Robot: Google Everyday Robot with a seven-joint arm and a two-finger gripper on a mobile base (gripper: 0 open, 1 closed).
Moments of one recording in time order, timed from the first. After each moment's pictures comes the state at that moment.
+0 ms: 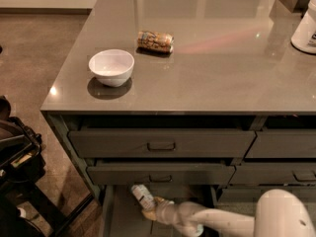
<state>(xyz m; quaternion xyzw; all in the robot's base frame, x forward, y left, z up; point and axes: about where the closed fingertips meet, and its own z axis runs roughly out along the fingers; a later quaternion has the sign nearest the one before) 0.511 0.031 0.163 -0.34 0.84 0.24 0.36</state>
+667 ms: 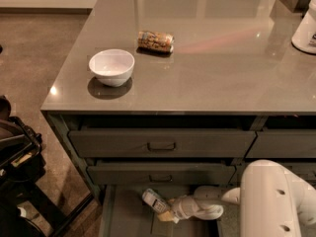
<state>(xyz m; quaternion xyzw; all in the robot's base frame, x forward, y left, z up) 0.485 -0.041 0.180 -0.38 0.85 0.29 0.23</state>
